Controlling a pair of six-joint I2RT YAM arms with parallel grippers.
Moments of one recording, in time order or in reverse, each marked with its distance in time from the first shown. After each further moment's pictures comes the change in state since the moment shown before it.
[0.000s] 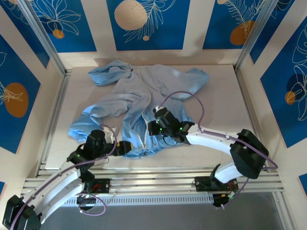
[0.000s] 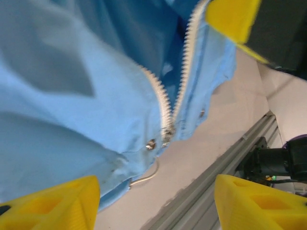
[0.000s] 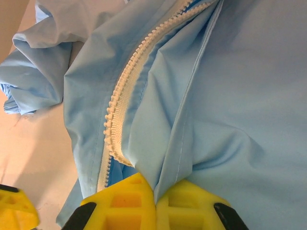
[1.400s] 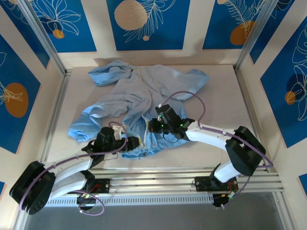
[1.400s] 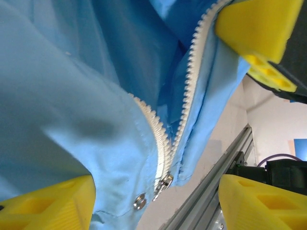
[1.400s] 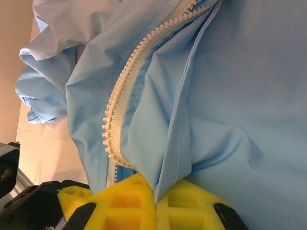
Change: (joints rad) left arm -0.045 0.401 -0.028 0.481 0.044 -0.176; right arm -0.086 0.047 -0.001 0.039 -0.159 0.130
